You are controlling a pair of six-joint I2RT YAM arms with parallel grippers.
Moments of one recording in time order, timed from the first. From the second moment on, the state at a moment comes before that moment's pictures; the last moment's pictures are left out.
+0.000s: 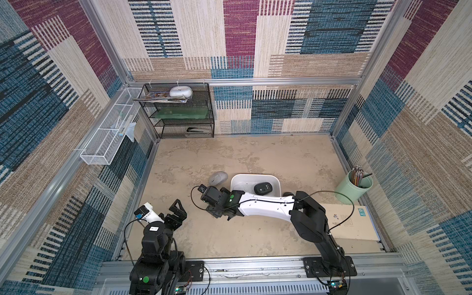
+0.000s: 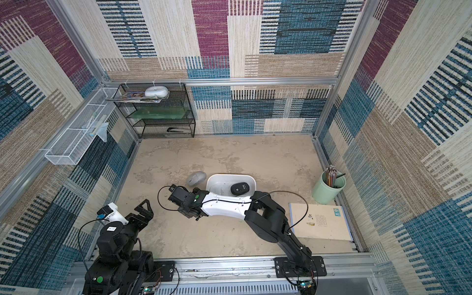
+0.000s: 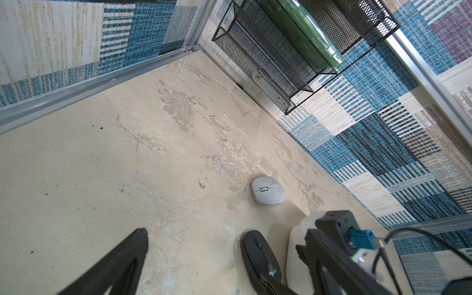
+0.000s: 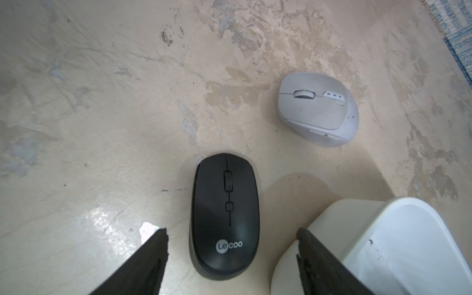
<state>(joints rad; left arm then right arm) -0.06 0.05 0.47 -0.77 -0.19 -0.72 1.21 2.11 1.65 -0.52 0.40 0.07</state>
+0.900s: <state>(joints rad) -0.32 1.10 0.92 -0.61 0.23 -0.64 0.64 1.44 0.94 -0.32 -0.07 0.36</state>
